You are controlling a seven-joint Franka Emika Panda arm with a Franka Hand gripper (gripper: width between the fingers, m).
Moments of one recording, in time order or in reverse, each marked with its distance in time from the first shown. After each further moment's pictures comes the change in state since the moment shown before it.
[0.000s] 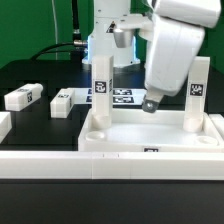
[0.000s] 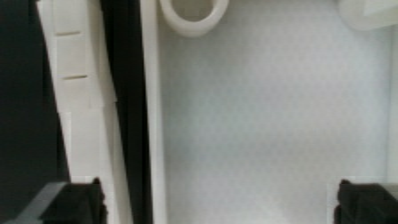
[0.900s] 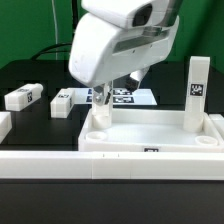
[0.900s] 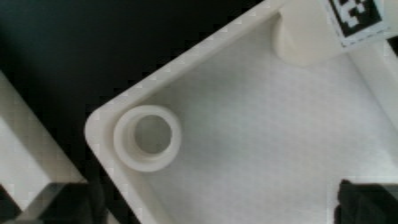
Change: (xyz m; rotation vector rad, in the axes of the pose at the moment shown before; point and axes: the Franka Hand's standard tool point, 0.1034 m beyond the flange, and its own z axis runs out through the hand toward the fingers) arm -0.039 -0.015 0.017 0.082 -0.061 0.556
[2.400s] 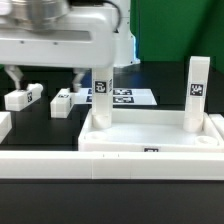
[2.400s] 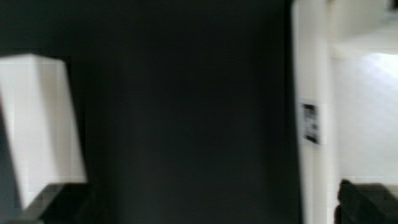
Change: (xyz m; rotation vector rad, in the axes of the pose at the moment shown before) arm -0.115 0.046 0.039 0.265 0.076 0.994
